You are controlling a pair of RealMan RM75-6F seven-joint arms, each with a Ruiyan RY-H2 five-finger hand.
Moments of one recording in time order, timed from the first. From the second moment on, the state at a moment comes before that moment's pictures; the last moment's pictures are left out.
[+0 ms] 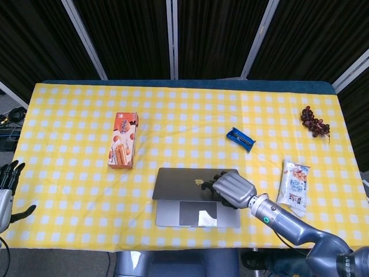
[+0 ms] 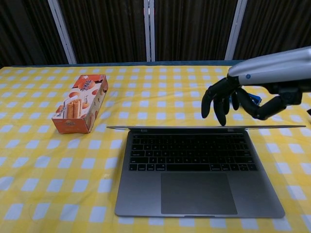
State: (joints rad) left arm -0.03 -1.08 -0.04 -1.76 1.44 1.51 0.22; right arm 0.79 -1.01 0.09 -1.99 -1.38 0.69 -0.15
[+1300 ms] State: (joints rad) left arm -0.04 -1.10 -0.04 -1.75 1.43 1.51 0.24; right arm 0.68 -1.15 -0.11 -1.75 -1.71 0.90 -0.19
